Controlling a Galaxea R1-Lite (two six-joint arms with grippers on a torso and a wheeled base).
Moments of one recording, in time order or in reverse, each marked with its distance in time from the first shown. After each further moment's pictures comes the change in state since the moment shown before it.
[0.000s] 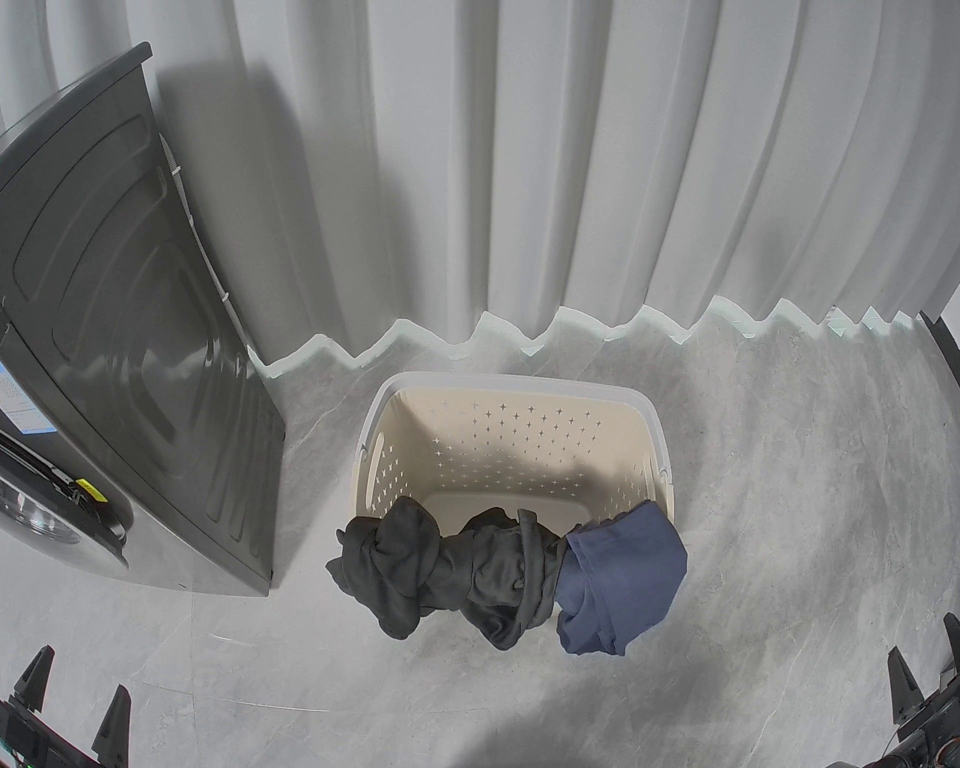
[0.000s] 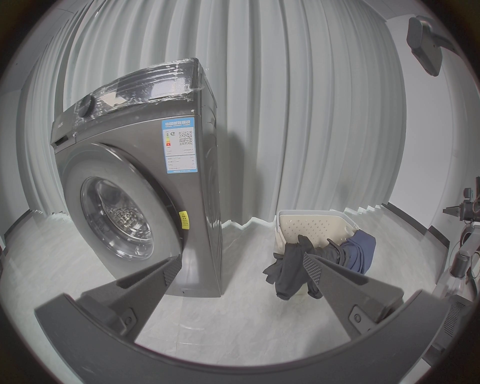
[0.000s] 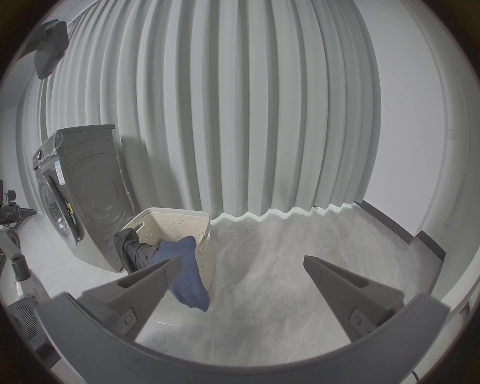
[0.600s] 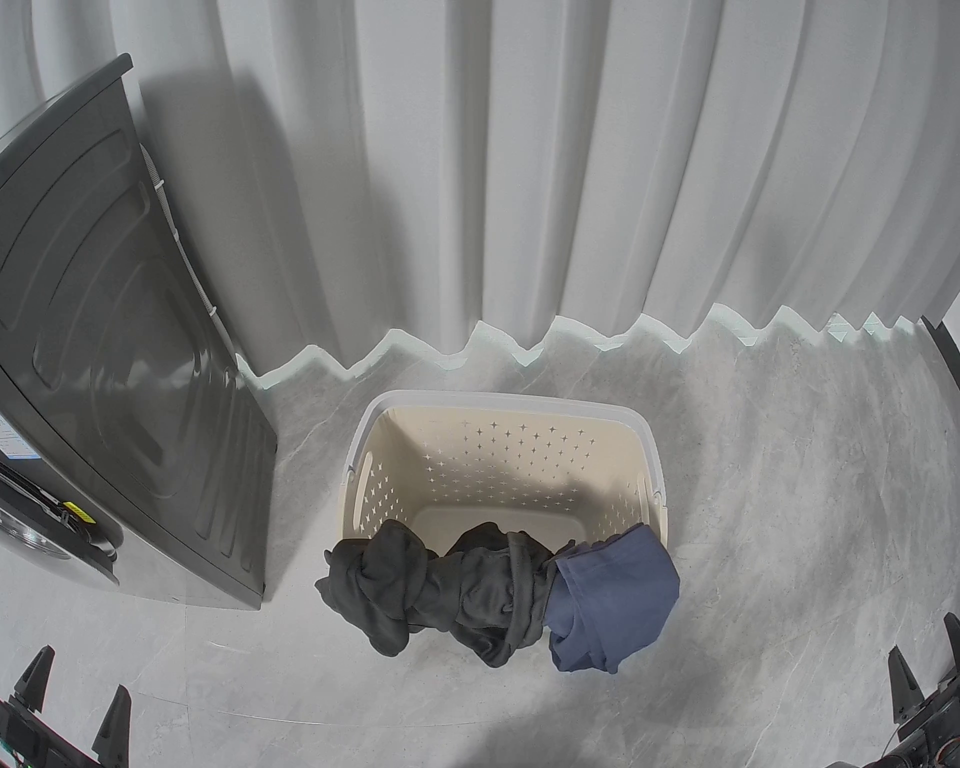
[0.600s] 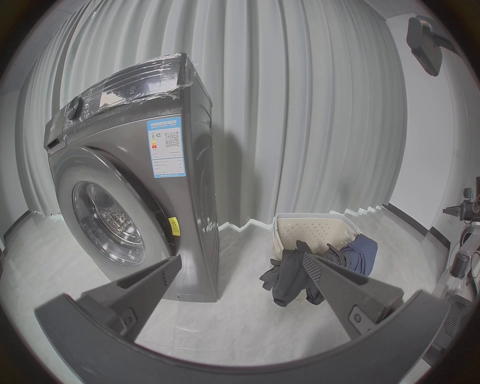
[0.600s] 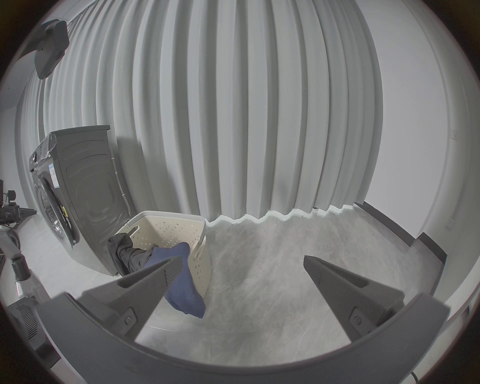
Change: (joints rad) left arm 0.000 0.000 0.000 0.000 0.000 0.000; right arm 0.000 0.000 0.000 0.000 0.000 0.000
